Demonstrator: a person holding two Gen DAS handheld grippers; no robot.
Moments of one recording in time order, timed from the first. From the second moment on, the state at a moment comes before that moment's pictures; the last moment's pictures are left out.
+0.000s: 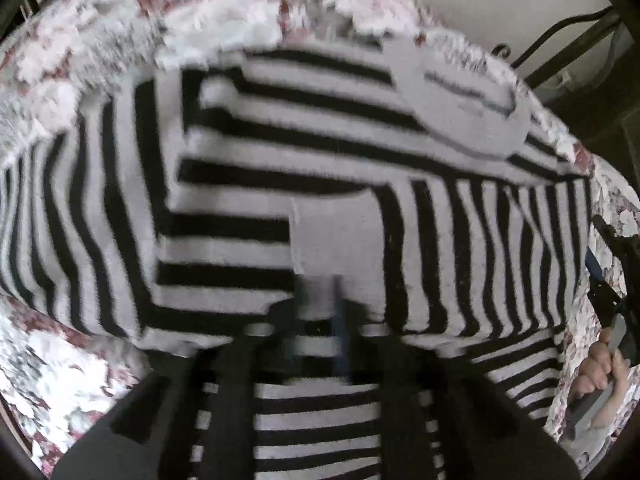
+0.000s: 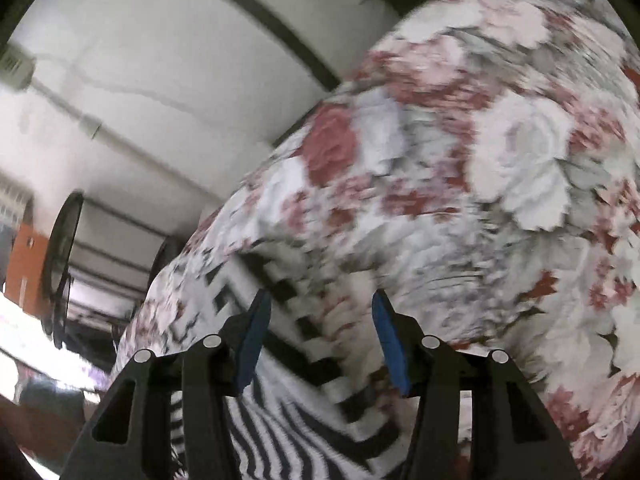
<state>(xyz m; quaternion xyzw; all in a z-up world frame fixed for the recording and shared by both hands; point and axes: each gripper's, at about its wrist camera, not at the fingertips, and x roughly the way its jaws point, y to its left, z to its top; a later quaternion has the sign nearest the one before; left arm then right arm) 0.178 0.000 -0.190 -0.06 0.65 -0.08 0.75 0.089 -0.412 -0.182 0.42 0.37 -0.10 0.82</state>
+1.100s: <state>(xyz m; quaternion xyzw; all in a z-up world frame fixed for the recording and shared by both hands) 0.175 0.015 -0.189 -0.02 0.63 0.02 0.78 0.121 -0.328 -0.183 0.32 0.43 -0.04 0.85</state>
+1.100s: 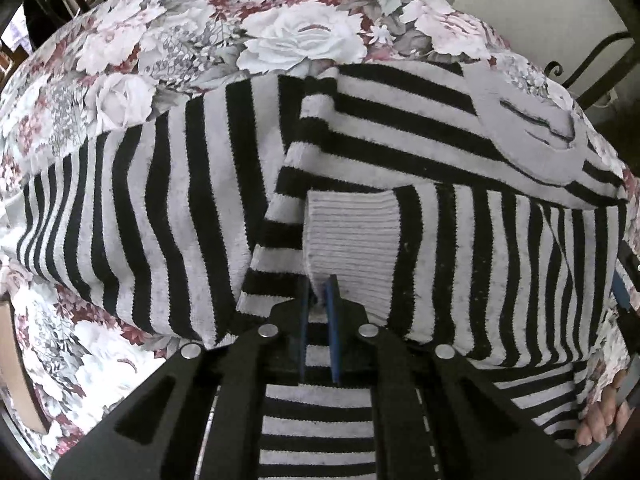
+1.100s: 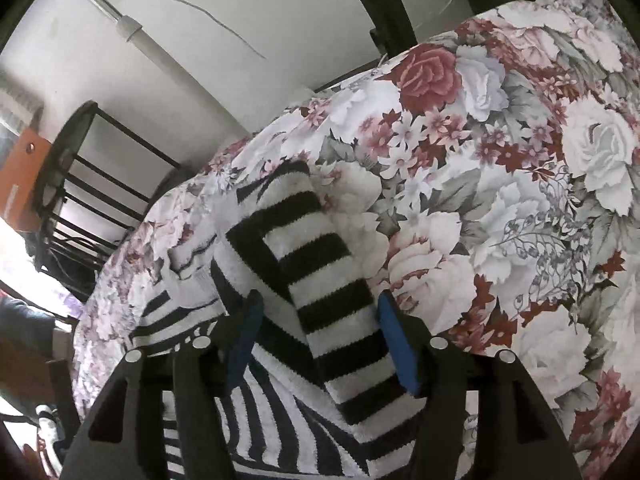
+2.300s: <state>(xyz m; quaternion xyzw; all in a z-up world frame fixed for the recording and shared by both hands) 0.161 -0.034 -0.226 0.07 0.64 -0.03 0.77 0.105 -0.338 -0.185 0.27 0.44 -0.08 0.86</state>
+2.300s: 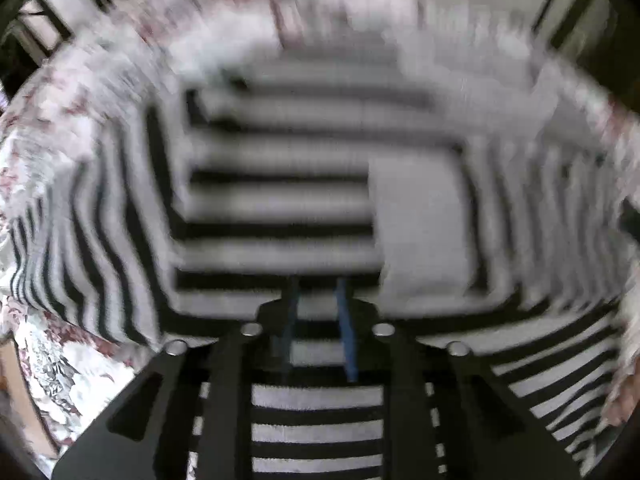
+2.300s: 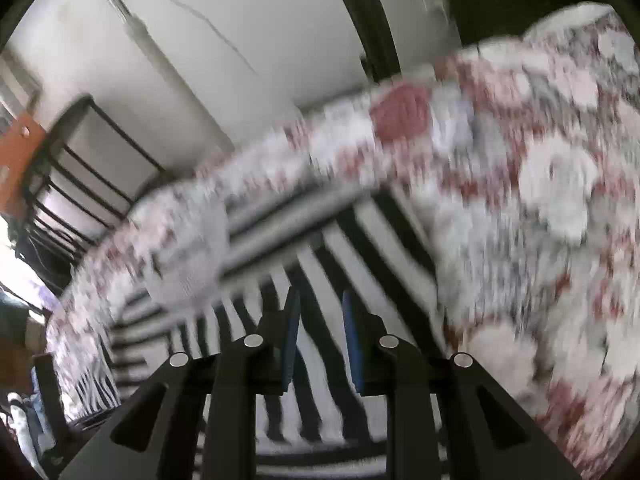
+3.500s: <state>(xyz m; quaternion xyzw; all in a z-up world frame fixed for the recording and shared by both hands) 0.139 0.080 -0.163 -0.12 0.63 0.06 0.76 0.059 -0.258 -0.153 0.20 0.49 -0.03 0.85</state>
